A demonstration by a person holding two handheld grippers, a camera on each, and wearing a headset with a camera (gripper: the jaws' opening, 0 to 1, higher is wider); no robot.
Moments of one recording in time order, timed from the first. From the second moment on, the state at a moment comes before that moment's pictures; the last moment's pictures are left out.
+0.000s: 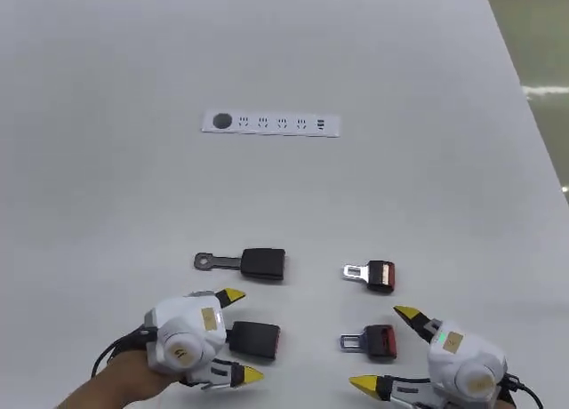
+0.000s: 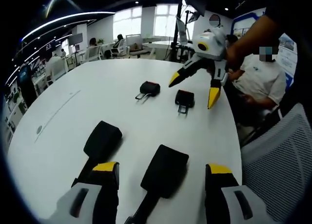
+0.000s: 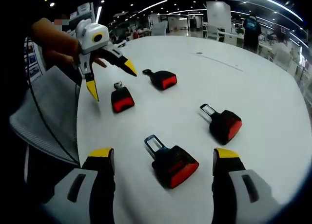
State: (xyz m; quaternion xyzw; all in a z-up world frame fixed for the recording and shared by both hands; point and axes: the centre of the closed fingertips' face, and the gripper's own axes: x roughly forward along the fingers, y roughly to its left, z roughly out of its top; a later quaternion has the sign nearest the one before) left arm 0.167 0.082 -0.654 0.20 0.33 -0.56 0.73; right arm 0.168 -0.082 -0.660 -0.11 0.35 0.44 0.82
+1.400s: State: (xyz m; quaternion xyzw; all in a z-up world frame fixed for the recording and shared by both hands) left arm 0.168 0.087 -0.690 0.27 0.32 -0.61 0.68; right arm 0.168 -0.099 -0.689 -0.24 0.37 0.55 0.71
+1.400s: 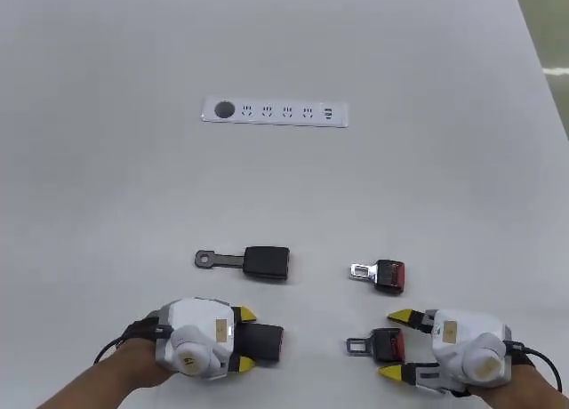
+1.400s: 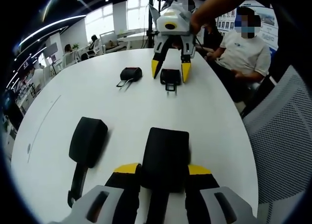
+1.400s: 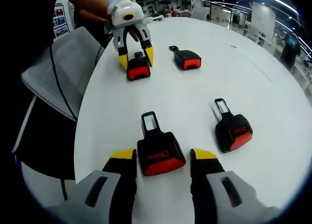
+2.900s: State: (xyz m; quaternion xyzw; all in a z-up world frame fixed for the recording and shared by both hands) left arm 0.167 0.088 -0.690 0.29 0.34 -0.60 0.67; right arm 0.168 -0.094 -0.693 -0.31 0.42 0.52 0.67
